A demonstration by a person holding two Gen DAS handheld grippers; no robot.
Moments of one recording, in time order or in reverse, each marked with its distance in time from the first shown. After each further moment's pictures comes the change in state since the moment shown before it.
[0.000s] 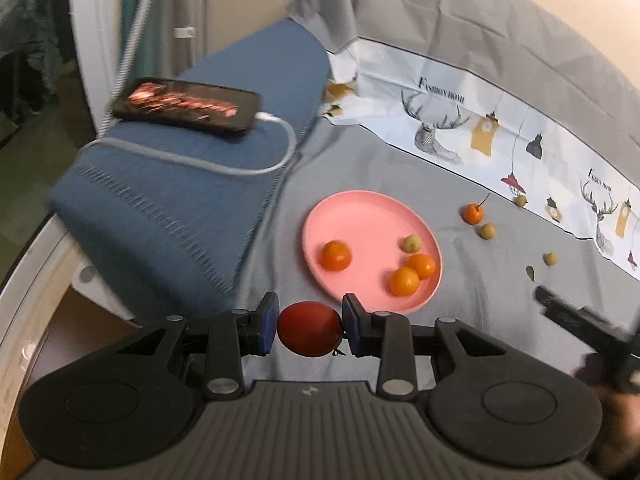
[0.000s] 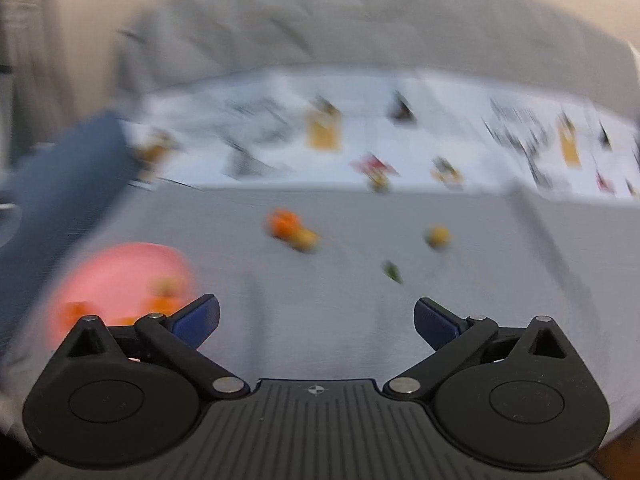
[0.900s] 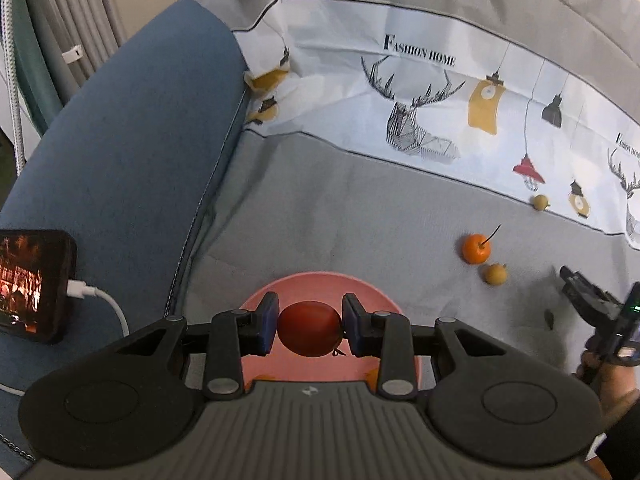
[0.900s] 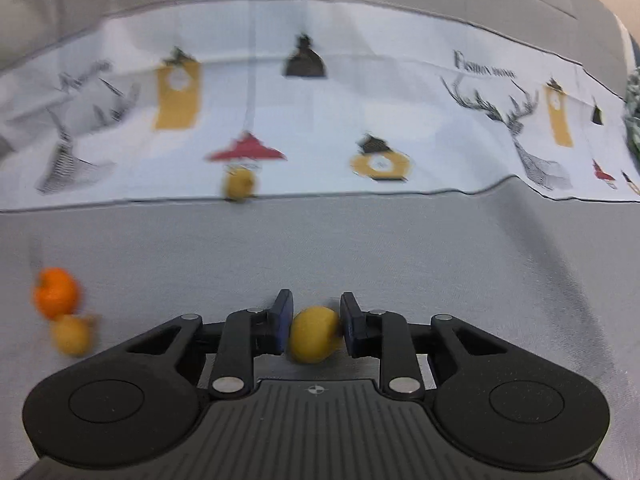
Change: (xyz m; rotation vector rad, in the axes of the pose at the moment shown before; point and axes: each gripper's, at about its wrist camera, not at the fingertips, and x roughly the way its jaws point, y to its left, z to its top) left arm 0.155 -0.106 0.145 0.164 0.187 0.027; right arm 0.197 -0.088 0.071 0.019 0.042 -0.163
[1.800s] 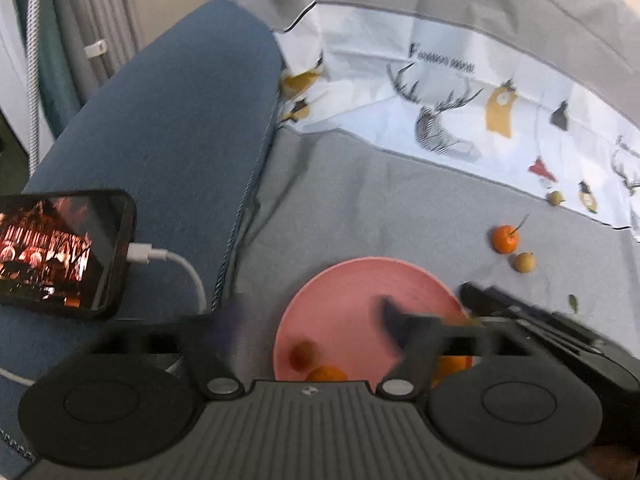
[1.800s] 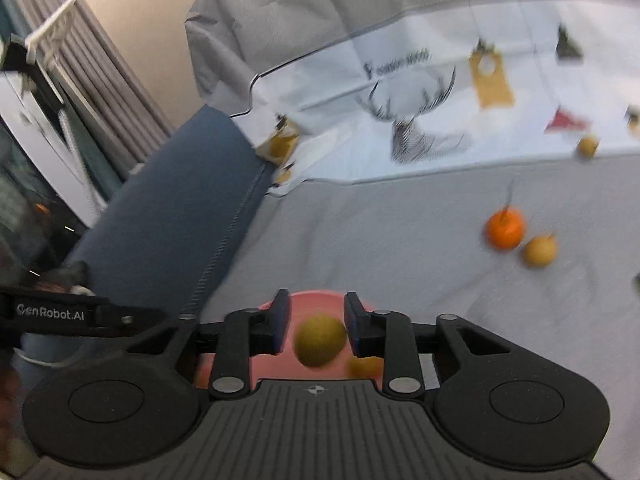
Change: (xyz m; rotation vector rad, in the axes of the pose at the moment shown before) left arm -0.007 0.058 -0.036 0.002 -0.088 -0.022; right arm -0.132 0.167 -0.014 0.120 0.130 0.660
